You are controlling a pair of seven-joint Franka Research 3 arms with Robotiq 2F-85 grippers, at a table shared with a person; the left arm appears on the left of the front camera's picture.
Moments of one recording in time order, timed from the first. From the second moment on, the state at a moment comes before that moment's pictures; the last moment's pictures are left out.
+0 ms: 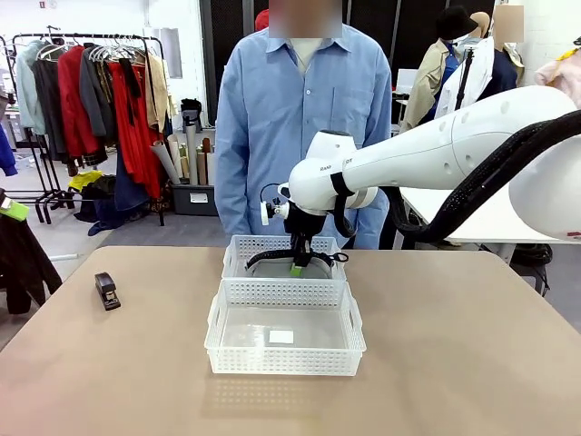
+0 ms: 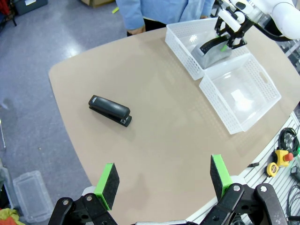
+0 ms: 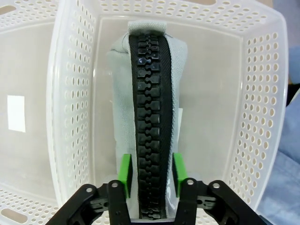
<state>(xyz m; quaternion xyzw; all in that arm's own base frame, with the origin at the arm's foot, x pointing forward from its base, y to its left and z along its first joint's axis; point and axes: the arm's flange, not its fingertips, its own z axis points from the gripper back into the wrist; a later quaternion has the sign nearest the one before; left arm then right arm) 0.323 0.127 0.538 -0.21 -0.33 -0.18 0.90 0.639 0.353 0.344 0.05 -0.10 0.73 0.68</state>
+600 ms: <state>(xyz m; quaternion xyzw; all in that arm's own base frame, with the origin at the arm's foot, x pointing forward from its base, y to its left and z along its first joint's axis) 0.323 0.127 0.538 -0.21 -0.33 -0.18 0.90 0.636 0.345 0.393 0.06 -0.08 0.74 0.66</state>
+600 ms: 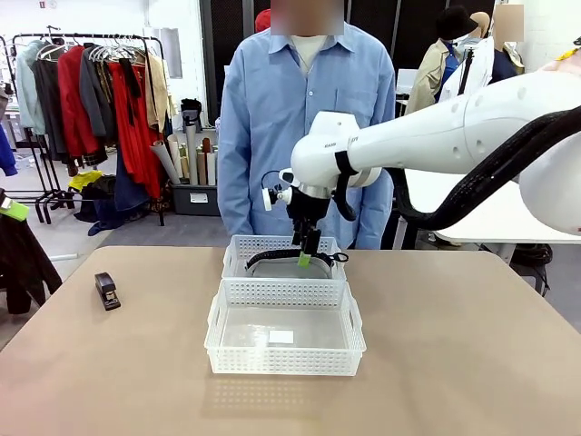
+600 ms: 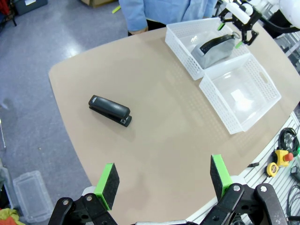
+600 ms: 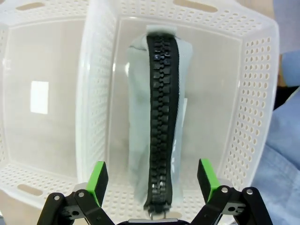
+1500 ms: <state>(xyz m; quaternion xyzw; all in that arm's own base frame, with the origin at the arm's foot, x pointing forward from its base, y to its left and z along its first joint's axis) 0.323 0.127 0.538 -0.21 -0.33 -0.18 0.90 0.619 0.337 0.435 0.07 -0.07 0.75 0.66</state>
